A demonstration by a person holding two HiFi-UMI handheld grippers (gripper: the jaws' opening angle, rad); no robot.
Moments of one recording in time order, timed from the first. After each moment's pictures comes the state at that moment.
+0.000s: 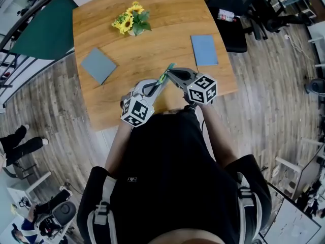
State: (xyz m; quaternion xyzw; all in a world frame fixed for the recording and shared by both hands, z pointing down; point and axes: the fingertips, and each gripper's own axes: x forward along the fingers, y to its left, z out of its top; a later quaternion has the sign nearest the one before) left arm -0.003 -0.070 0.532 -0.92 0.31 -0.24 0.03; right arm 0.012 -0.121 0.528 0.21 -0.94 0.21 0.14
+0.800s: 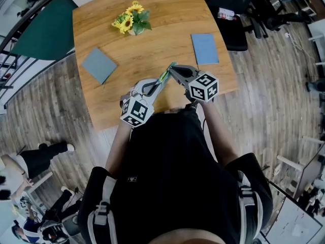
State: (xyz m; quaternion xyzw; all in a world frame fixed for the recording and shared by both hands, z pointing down) left arm -0.007 -0.068 0.525 -0.92 0.31 -0.24 0.04; right arm 0.020 -0.131 0.534 0.23 -0.94 0.21 0.13
